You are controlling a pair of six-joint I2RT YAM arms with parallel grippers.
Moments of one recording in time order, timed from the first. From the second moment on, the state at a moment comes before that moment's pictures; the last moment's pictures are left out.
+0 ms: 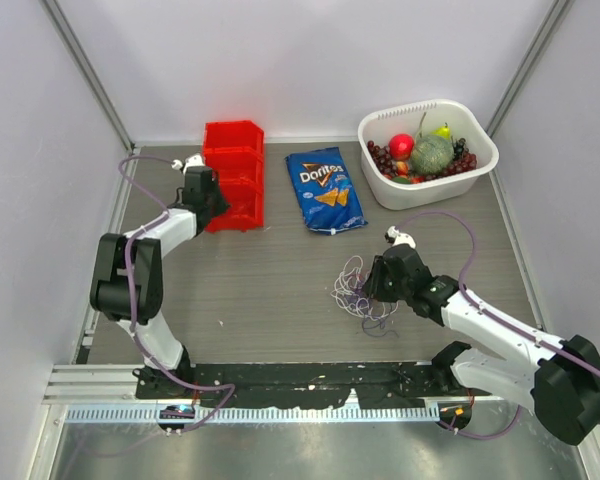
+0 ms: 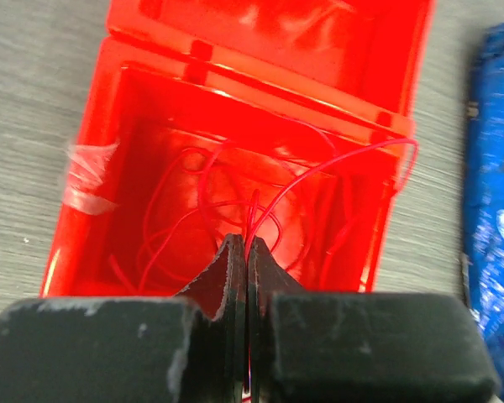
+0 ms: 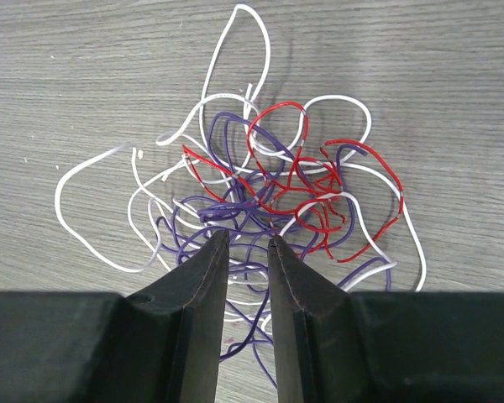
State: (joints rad) left arm -0.16 1.70 1.02 0.09 -0.12 -0.50; right arm 0.60 1.01 0.49 -0.30 0.07 0.64
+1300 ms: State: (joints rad) left arm -0.30 1.45 1.14 -0.27 0.01 -0.55; right arm 0.57 1.03 0.53 -0.33 0.14 0.64
